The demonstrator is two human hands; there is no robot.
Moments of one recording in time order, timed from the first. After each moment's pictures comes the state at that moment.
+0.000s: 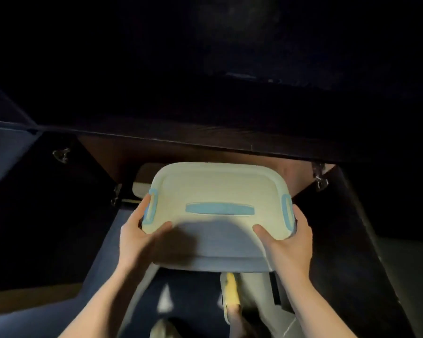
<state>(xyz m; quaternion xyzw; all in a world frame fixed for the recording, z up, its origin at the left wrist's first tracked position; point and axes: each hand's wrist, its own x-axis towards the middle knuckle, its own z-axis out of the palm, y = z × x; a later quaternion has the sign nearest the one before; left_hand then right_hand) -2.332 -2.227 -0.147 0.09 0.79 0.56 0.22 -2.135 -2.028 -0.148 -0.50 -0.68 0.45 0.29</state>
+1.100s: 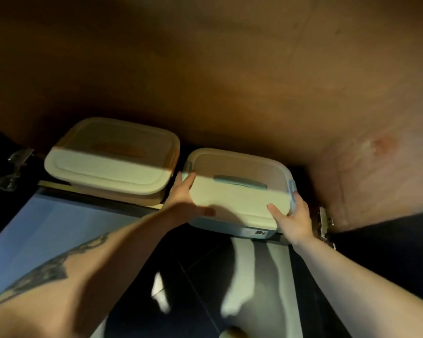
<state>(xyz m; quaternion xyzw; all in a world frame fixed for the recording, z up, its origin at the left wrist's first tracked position) -2.450 -1.983 -0.655 0.25 0.85 0.33 0.33 -2.241 -1.793 -0.647 -0.52 -0.74 0.42 0.10</state>
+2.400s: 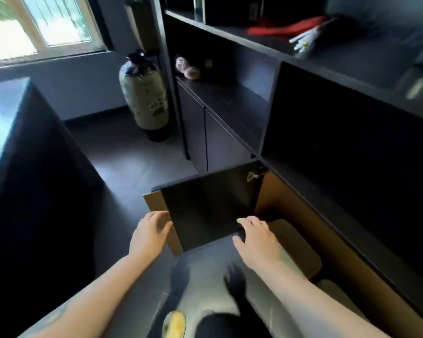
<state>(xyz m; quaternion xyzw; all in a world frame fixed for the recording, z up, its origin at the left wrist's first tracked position) -2.321 -2.449 -0.098 -0.20 0.94 0.28 -0.06 -2.371 -2.194 -0.089 0.13 -0.97 0.19 -0.10</state>
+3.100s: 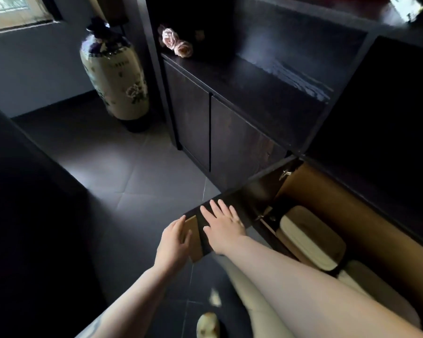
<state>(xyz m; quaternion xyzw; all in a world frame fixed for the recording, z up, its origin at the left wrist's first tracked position) -2.426 -2.590 -0.168 -0.13 0.92 0.38 0.05 -2.476 -2.445 -0.144 0.19 -0.96 0.06 -0.19</state>
